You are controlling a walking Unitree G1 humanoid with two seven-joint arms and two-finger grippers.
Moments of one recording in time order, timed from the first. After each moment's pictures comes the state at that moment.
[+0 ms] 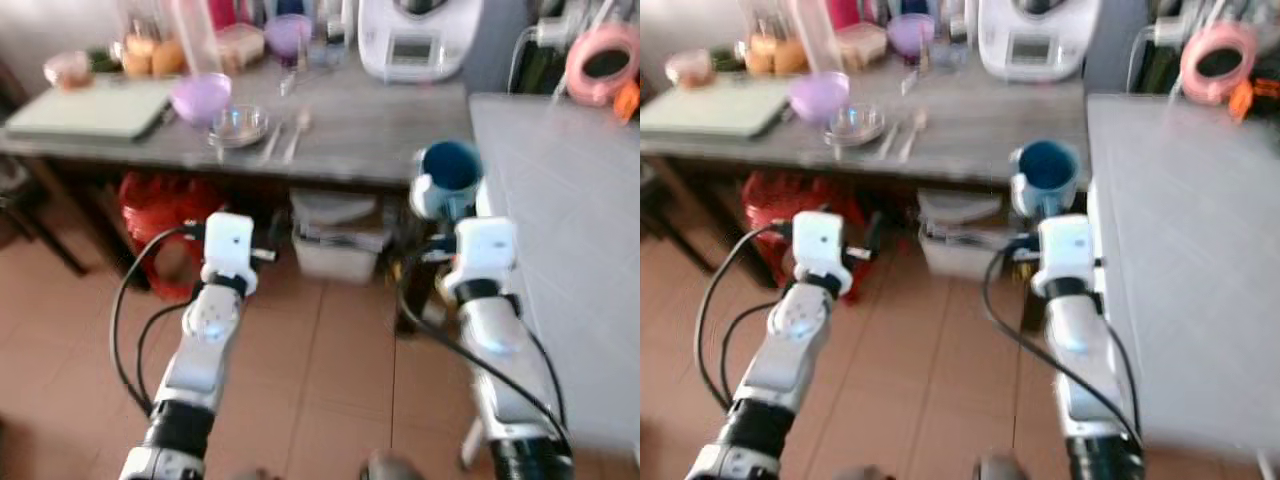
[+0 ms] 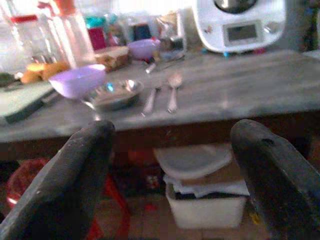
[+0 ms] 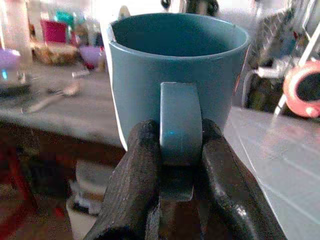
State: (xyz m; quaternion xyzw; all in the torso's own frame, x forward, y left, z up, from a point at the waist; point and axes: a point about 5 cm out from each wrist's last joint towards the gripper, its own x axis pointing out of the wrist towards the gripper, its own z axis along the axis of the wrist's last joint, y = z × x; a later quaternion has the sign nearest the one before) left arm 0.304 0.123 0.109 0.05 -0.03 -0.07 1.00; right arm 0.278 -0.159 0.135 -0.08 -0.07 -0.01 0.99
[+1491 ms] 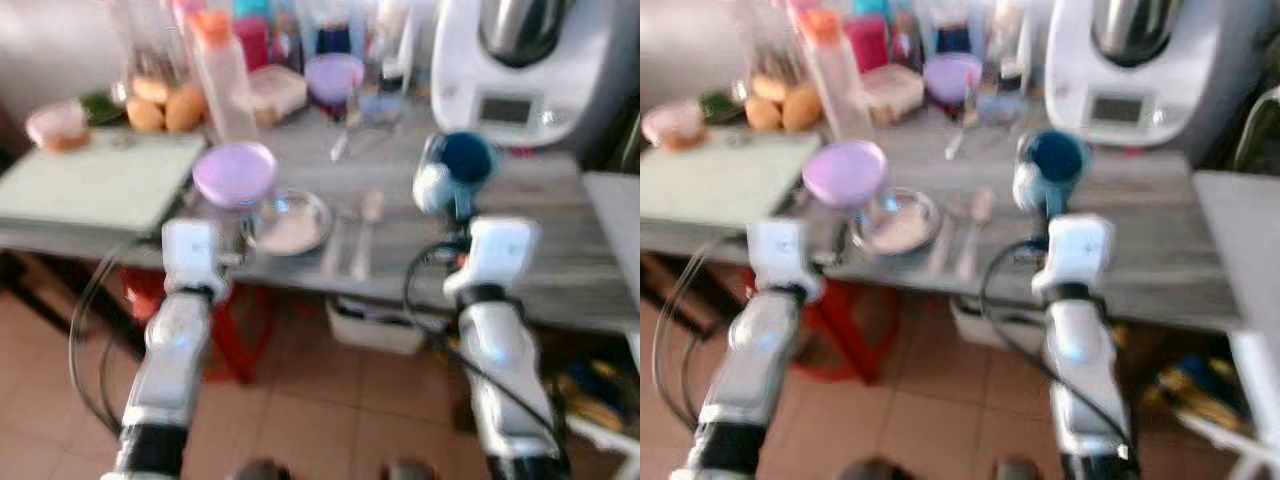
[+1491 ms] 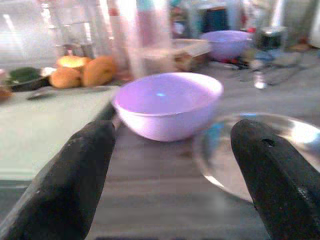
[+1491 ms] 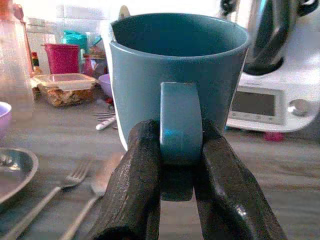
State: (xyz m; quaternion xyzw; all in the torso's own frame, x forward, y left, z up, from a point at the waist) left arm 0.289 0.150 0.109 0.02 -0.02 -0.03 1.00; right arm 0.266 -0.160 0.145 -0.06 -0.09 -0.01 0.99
